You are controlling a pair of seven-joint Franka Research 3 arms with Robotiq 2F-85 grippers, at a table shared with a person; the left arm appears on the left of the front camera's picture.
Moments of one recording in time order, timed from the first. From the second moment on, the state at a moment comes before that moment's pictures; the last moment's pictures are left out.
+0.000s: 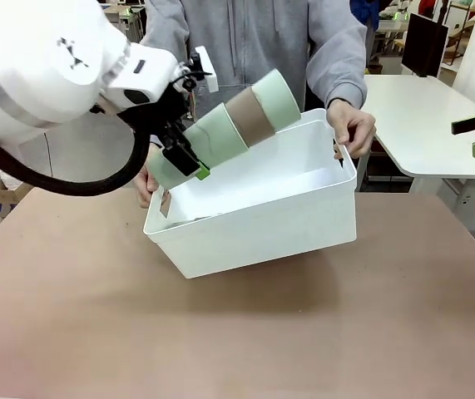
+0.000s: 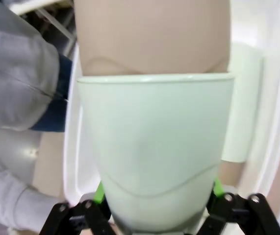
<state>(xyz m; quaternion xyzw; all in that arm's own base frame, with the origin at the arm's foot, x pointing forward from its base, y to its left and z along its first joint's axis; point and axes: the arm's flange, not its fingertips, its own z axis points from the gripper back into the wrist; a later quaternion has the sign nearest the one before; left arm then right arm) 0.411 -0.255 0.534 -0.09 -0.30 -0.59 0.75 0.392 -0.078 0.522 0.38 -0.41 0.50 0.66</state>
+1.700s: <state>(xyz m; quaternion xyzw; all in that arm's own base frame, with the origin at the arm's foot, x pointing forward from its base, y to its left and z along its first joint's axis) 0.483 -0.320 0.412 -0.07 -0.24 -0.62 0.74 0.392 -0.077 0.522 0.38 -0.41 0.50 0.66</state>
